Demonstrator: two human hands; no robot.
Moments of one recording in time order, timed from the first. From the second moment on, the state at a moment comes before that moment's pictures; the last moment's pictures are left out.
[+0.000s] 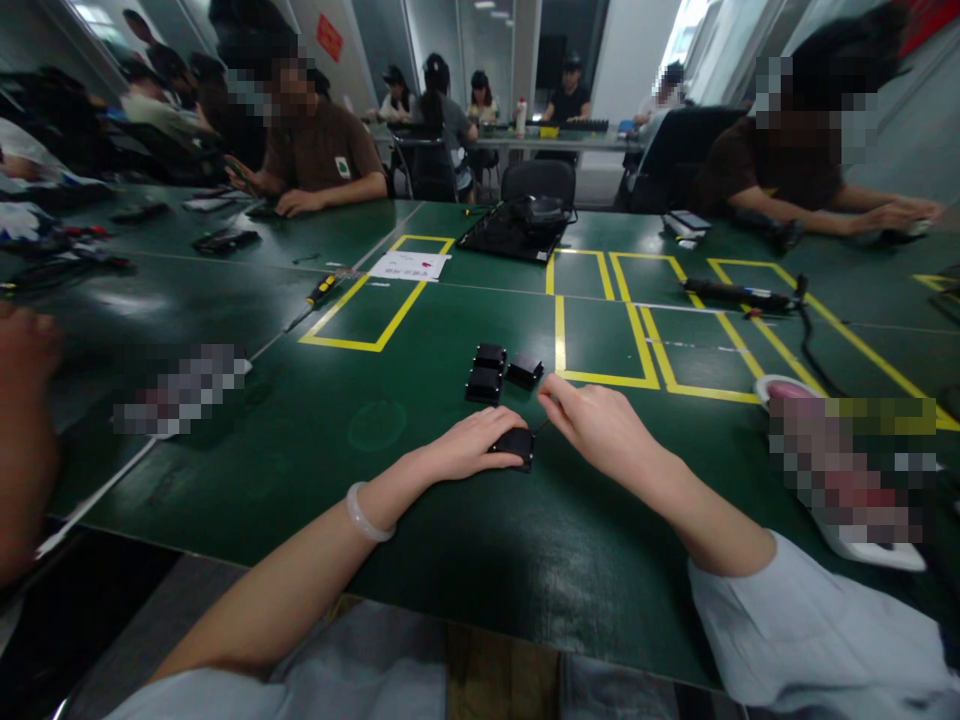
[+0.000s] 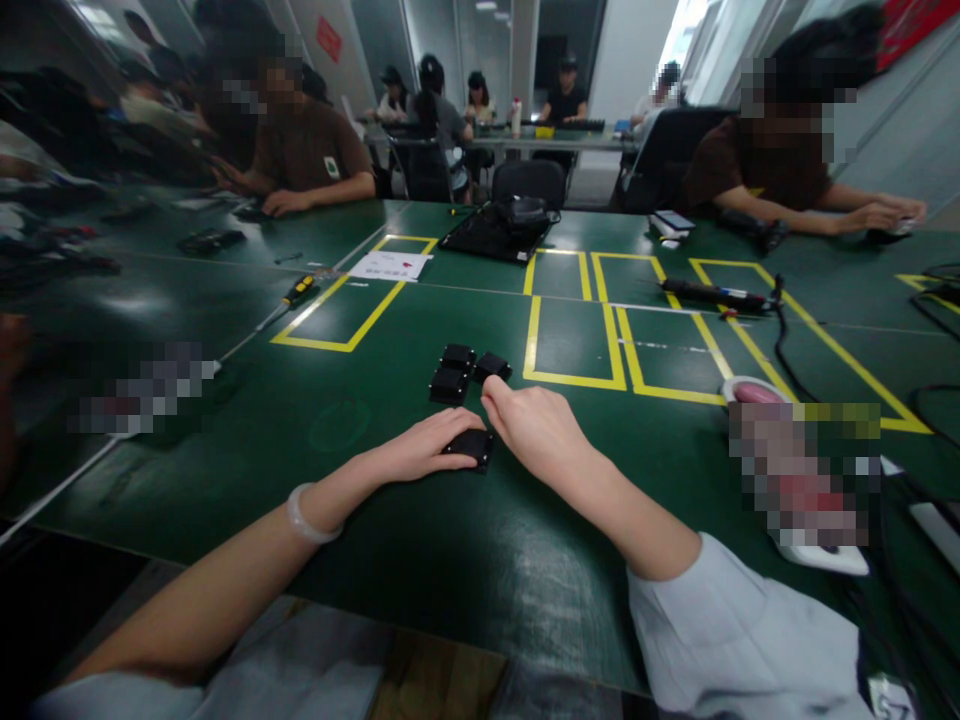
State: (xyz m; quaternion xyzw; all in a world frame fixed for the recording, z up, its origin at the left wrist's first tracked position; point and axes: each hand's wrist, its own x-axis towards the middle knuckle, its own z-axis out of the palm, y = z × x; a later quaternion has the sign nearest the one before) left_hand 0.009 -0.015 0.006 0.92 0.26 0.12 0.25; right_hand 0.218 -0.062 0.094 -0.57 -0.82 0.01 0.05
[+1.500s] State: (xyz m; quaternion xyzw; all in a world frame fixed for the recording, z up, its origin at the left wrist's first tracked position) left_hand 0.009 -0.015 0.005 0.92 0.26 0.13 0.26; right_hand 0.218 -0.064 0.095 -0.53 -0.84 0.07 0.09
